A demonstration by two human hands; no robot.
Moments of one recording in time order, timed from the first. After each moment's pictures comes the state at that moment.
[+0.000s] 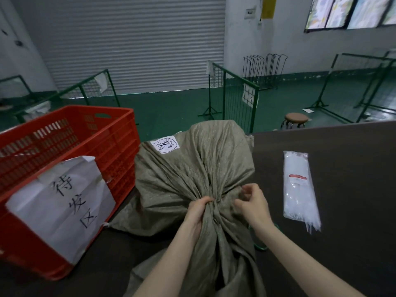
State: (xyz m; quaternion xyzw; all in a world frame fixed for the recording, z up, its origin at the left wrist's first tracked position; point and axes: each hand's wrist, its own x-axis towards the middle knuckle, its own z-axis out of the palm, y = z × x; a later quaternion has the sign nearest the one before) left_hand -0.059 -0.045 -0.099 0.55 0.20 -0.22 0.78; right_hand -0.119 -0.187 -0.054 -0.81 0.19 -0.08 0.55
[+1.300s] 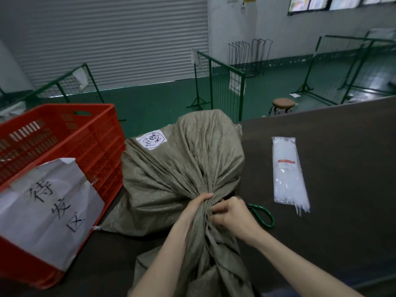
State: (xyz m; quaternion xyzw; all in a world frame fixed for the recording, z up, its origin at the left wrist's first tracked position) left_hand -0.065 -0.049 -0.108 0.51 0.10 -0.36 0.77; right_hand -0.152 -0.169 -0.056 -0.85 0.01 0.05 0.52
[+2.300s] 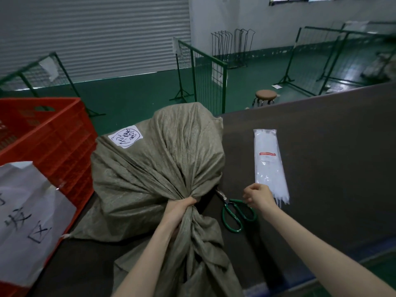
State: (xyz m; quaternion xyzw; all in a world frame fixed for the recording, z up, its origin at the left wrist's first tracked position) left_hand -0.069 -0.065 -0.124 0.69 0.11 -0.15 0.70; right_hand -0.104 -0.301 -0.137 -0.71 0.35 -0.02 0.61
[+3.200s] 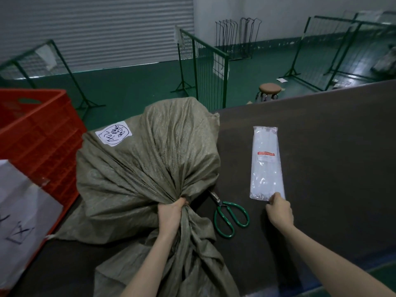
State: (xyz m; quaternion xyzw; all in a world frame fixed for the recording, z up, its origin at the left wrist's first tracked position) left_hand -0.067 -0.095 -0.142 0.69 0.14 0.02 0.71; right_hand -0.125 -0.371 -0.182 -0.87 0.39 -0.01 0.30
